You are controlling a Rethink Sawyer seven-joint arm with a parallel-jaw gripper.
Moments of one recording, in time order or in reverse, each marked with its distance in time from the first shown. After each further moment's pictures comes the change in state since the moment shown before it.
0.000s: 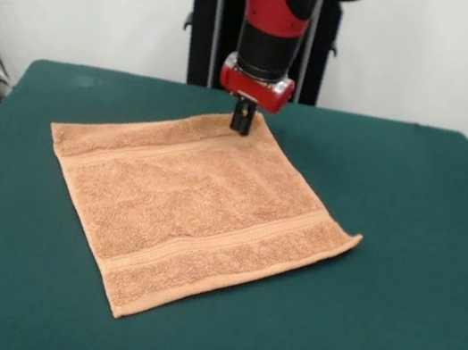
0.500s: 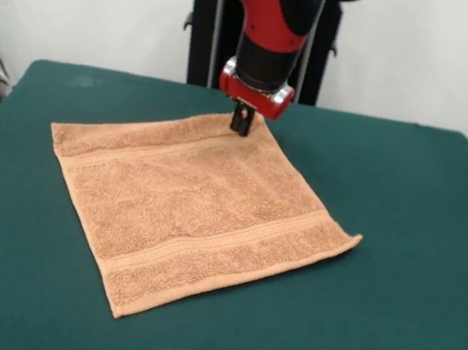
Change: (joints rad) arm 0.035 0.012 -0.008 -0.102 0.015 0.224 0.000
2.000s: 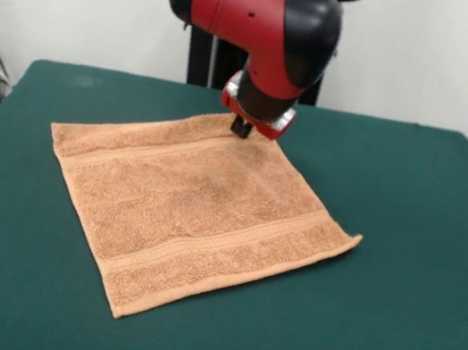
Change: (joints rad) arm 0.149 0.135 -0.099 -0.288 0.090 0.471 0.000
